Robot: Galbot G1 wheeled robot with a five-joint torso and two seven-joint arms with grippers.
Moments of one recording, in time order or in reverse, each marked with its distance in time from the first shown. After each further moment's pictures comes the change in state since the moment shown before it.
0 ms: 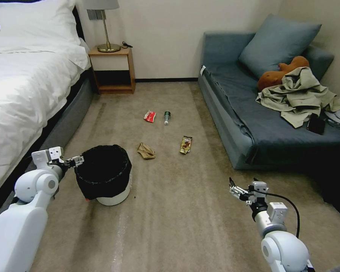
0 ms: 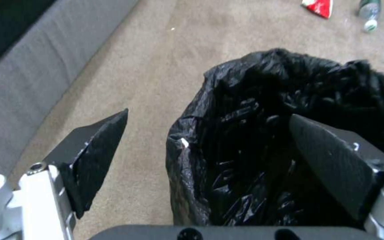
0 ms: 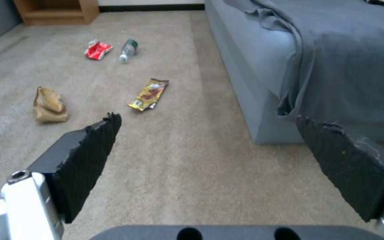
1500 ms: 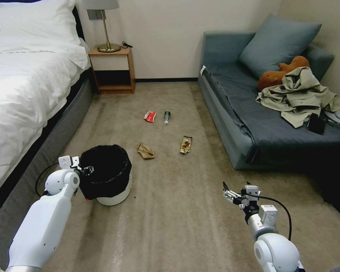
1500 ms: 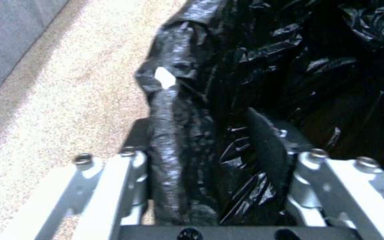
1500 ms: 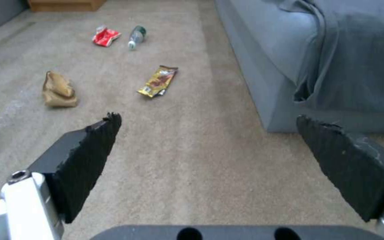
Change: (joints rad) left arm -0.116 -0.090 0.097 0.284 0.102 -0.033 0.039; right arm -0.010 0.016 -0.040 -0.013 -0.034 -0.005 0.001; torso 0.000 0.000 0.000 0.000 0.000
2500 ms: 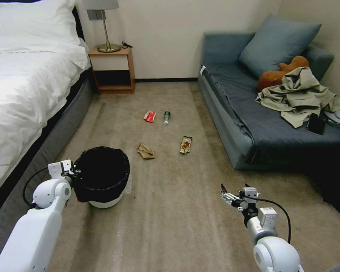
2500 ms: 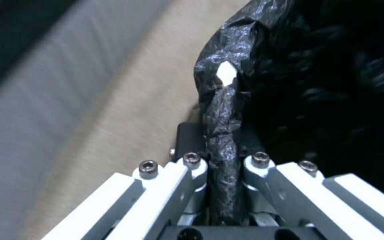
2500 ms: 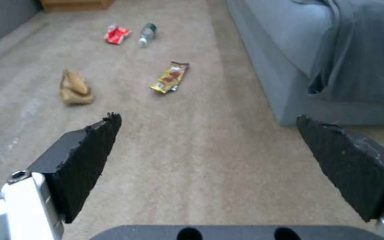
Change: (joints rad) left arm 0.151 -0.007 -0.172 -0.184 0.163 -0.058 0.032; right arm -0.030 -0.013 -0.021 0.048 0.049 -0.023 0.003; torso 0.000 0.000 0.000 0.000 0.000
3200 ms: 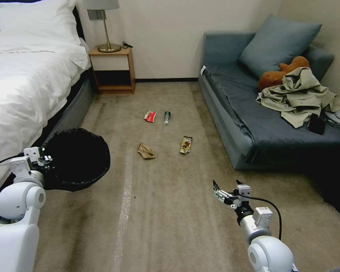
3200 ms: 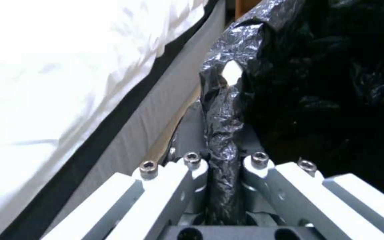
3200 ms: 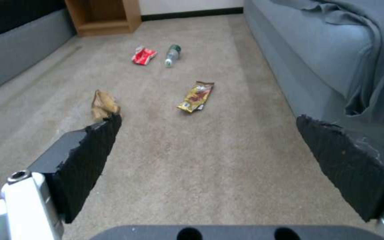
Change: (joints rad) left arm 0.160 -0.027 -0.195 -0.361 0.087 -0.016 0.043; right arm 0.016 0.010 -0.048 -0.030 0.003 0.099 -0.028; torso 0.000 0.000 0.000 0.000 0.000
